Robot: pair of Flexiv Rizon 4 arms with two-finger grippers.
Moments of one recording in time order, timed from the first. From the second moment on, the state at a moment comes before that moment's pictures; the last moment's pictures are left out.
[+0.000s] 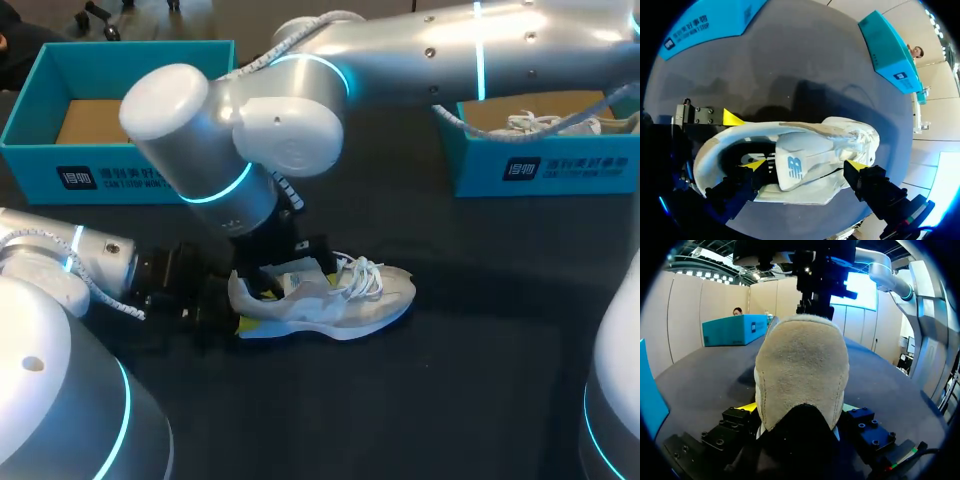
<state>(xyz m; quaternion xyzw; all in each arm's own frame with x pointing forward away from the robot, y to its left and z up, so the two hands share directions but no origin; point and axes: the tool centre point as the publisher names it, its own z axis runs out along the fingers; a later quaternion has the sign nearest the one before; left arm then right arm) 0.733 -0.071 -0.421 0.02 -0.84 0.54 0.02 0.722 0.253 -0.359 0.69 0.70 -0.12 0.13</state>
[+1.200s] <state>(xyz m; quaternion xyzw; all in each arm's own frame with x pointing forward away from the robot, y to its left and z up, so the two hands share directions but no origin) 0.733 -0.071 -0.421 0.02 -0.84 0.54 0.02 0.721 0.222 -0.358 0.68 0.68 -0.22 0.19</state>
